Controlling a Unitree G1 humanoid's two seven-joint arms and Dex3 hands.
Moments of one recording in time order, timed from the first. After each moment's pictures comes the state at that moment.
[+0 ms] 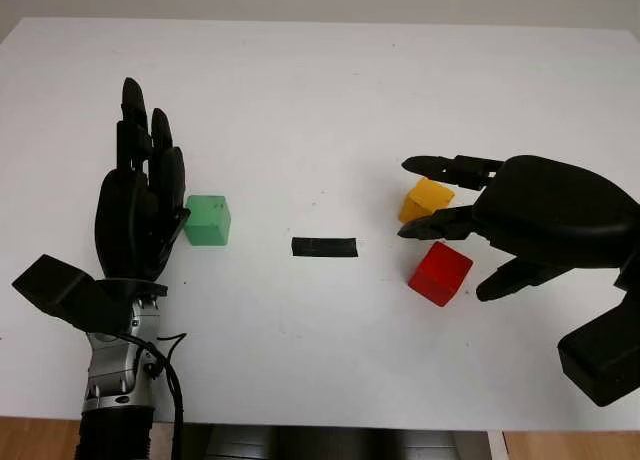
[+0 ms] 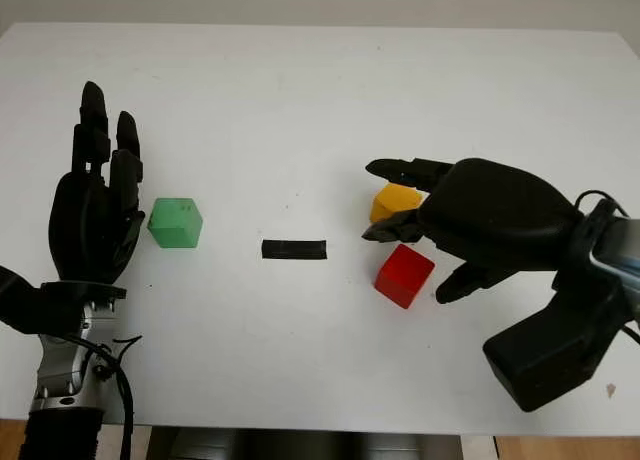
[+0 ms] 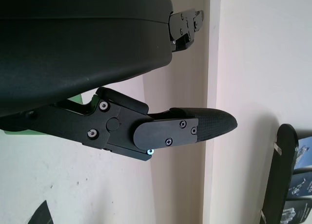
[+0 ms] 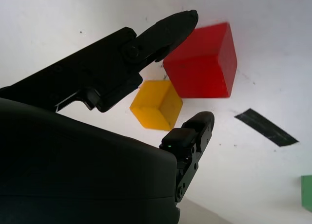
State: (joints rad) left arm -0.25 0.16 0.22 0.12 -0.28 -0.32 -0.25; right arm -0.27 -1.02 -0.03 -0.12 -0.52 -0.64 0.50
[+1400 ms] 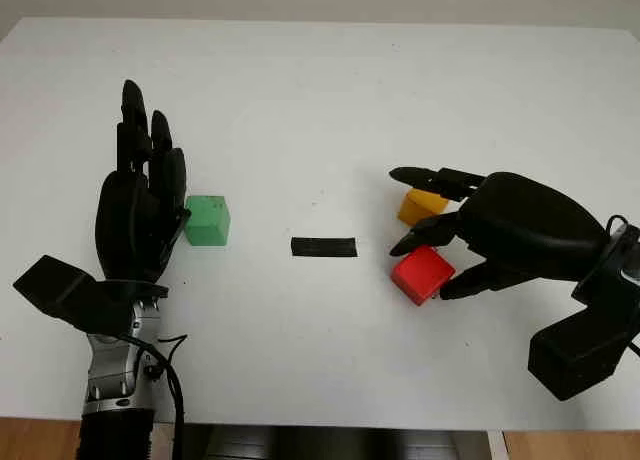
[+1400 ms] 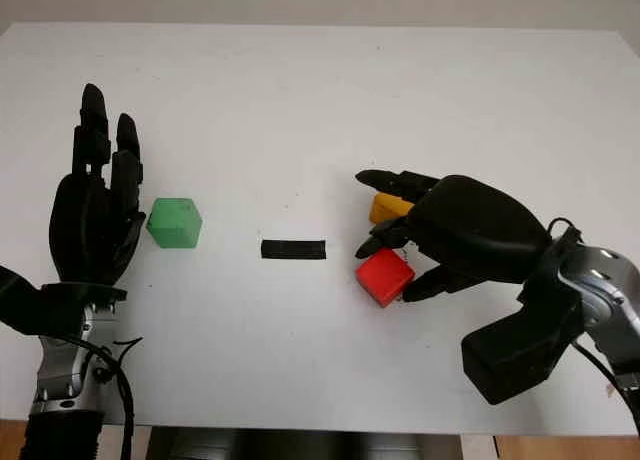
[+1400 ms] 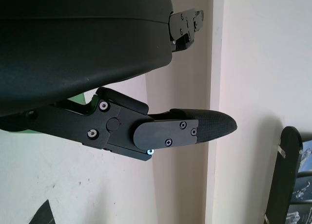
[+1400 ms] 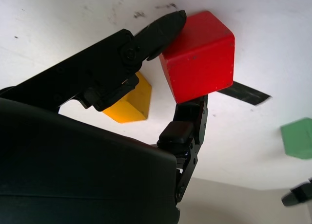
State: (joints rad) left arm -0.24 0.15 0.21 0.11 -0.27 -0.31 -0.23; right arm -0.27 -0.89 0.05 -0.05 -0.44 -0.62 0.35
